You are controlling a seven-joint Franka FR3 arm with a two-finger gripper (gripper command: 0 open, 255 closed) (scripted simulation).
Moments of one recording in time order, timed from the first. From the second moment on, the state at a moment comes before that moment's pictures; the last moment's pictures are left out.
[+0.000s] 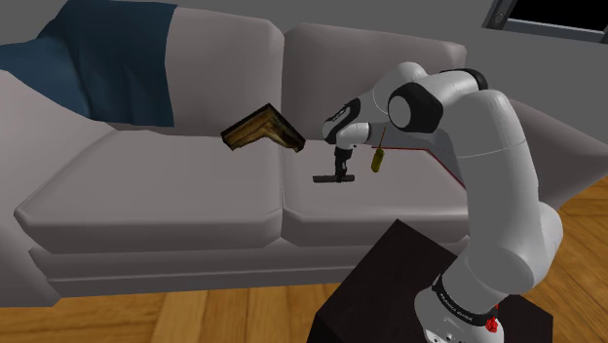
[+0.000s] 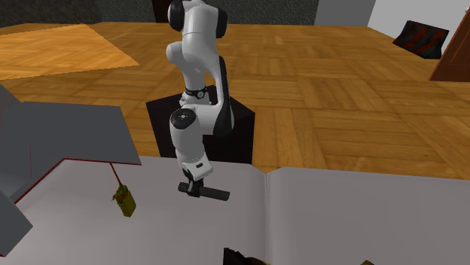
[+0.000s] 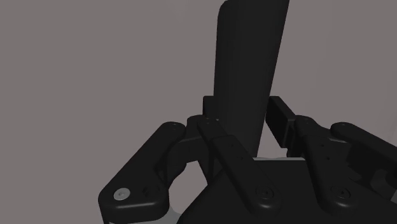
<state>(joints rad) -0.16 0.73 -0.34 -1.77 0.35 2.34 -1.47</state>
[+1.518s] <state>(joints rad) -0.10 0.52 -0.41 -1.78 0.26 2.15 -1.41</state>
